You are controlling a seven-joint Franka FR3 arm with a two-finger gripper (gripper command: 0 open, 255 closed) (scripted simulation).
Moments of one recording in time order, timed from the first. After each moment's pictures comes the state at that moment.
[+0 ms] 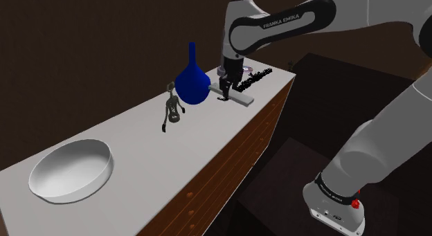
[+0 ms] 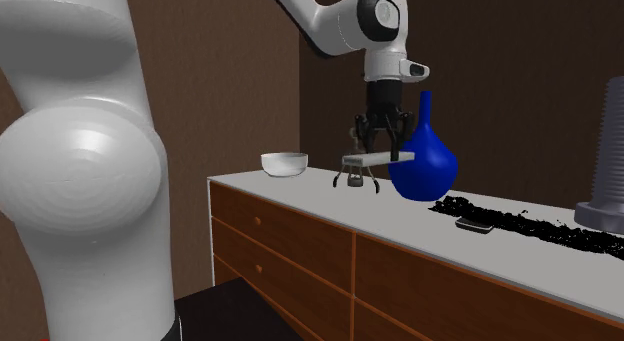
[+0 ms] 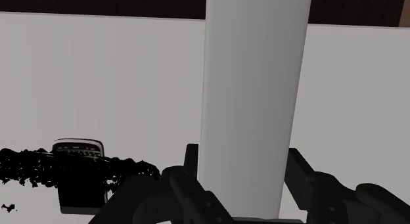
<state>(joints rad) -0.11 -0.13 0.18 -2.15 0.02 2.00 -0.01</state>
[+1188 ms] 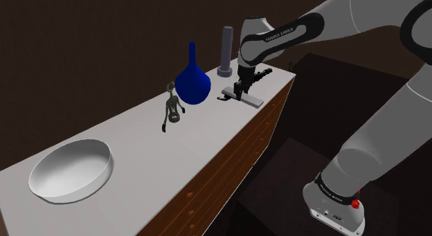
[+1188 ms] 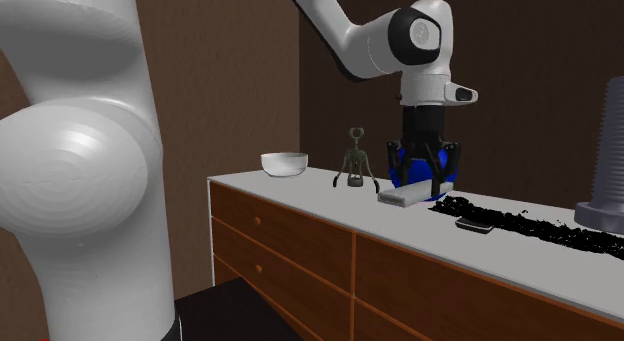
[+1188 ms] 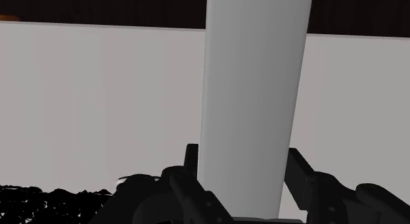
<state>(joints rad) -0.19 -0.09 0.07 -2.25 -0.01 2.15 -0.19</state>
